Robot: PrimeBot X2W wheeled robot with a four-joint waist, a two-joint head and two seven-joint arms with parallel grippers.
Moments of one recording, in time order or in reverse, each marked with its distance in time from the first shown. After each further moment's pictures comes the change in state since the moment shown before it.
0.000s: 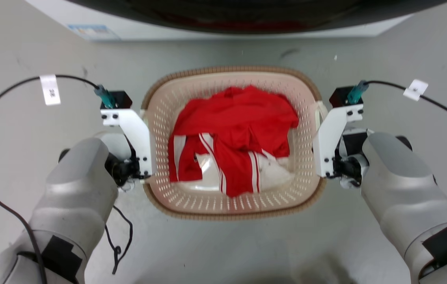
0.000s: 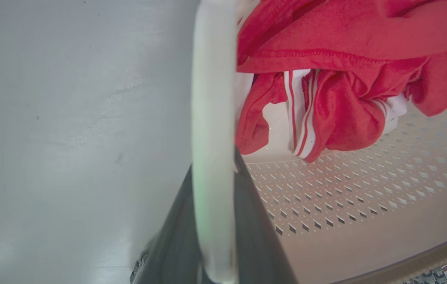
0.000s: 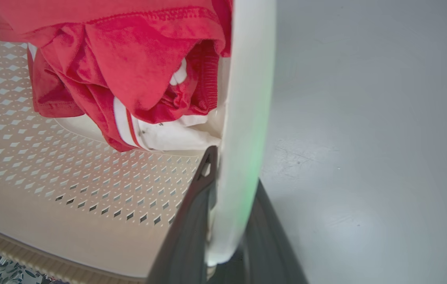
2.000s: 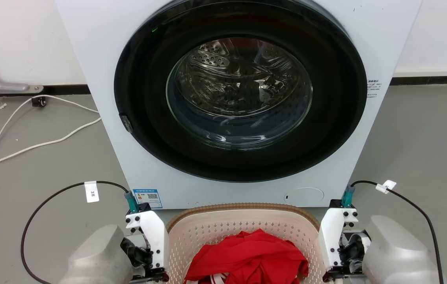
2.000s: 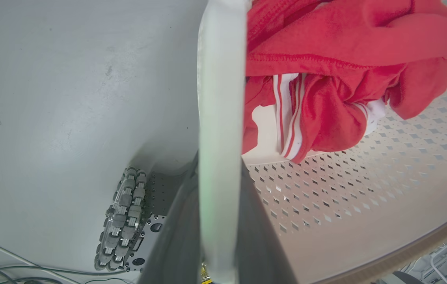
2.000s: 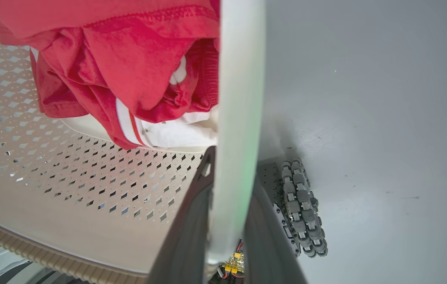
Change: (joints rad) left arm 0.280 -0.064 -0.074 0.086 -0.191 0.002 0.346; right arm 0.303 -0.005 -0.073 0.014 0.050 0.000 0.453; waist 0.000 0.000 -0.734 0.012
